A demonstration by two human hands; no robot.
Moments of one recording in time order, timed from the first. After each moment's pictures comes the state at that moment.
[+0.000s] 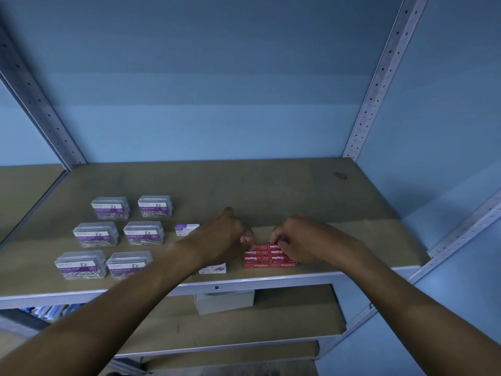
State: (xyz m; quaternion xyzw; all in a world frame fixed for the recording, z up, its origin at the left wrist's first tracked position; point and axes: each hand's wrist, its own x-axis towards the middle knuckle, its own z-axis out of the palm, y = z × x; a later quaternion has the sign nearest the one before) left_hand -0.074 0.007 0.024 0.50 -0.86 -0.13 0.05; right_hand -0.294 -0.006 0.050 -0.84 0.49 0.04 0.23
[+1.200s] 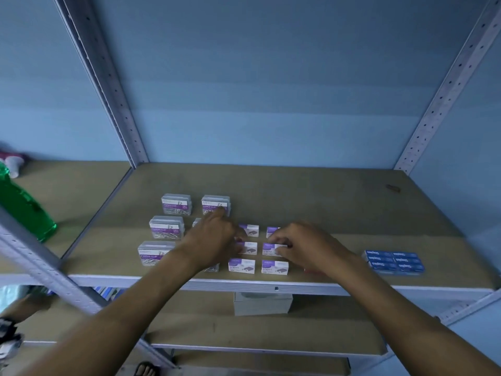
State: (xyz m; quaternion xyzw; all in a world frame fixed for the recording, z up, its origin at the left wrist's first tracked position) left_hand 0.047 0.056 0.041 0.59 -0.80 -0.04 0.04; right_hand -0.185 0.013 0.039 -0.87 0.46 -0.06 0.20
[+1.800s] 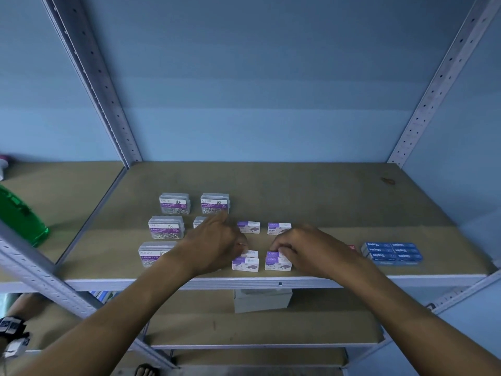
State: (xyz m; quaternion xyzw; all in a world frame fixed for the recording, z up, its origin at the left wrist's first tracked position) left_hand 0.063 0.056 0.023 0.52 -0.85 -0.04 0.06; right_hand -0.184 0.030 0.036 -0.88 0.44 -0.04 0.18
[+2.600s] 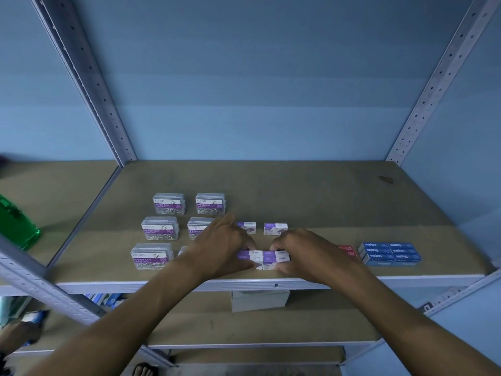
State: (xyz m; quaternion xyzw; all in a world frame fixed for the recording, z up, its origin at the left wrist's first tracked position) left_hand 0.040 0.050 0.014 0.50 -0.87 0.00 0.06; right_hand -0.187 0.028 0.025 -0.88 0.44 -0.01 0.16
